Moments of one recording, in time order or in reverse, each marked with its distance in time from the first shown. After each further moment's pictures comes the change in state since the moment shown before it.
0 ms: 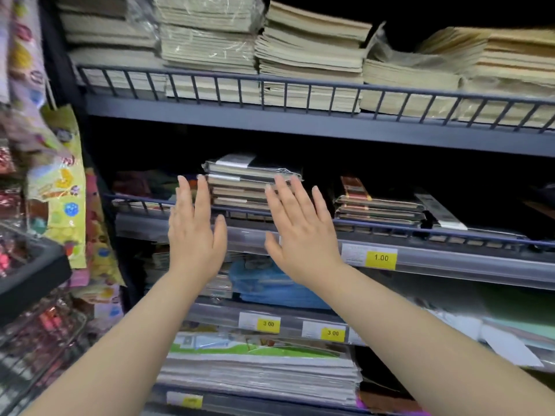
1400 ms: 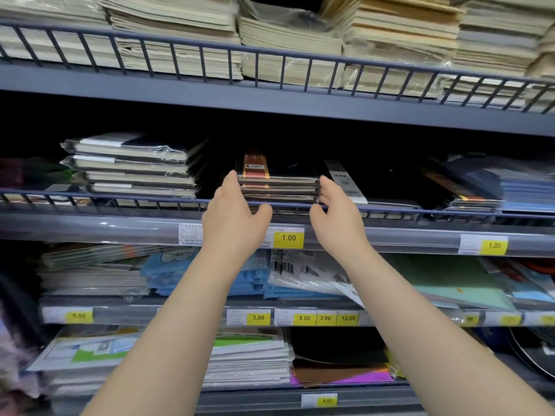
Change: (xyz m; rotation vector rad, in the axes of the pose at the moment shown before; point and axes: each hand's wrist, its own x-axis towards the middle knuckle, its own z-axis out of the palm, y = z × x) left_hand -0.015 0.199 0.055 -0.269 -0.313 -0.155; right_hand -0.073 0.154 -0.043 0.696 -0.185 0.802
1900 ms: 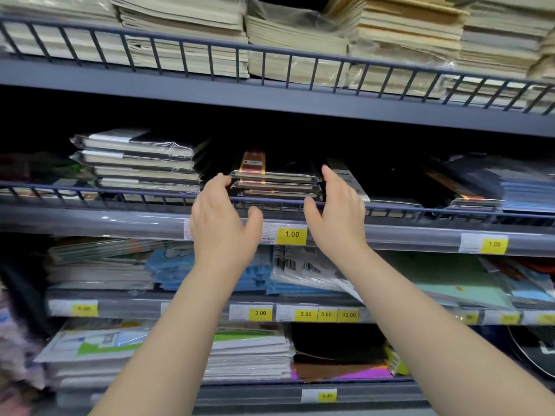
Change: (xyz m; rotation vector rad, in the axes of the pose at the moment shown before) left_hand -0.022 -0.012 -0.010 -0.071 0.219 0.065; right_hand 0.000 -0.001 0.007 -0.308 0.196 -0.210
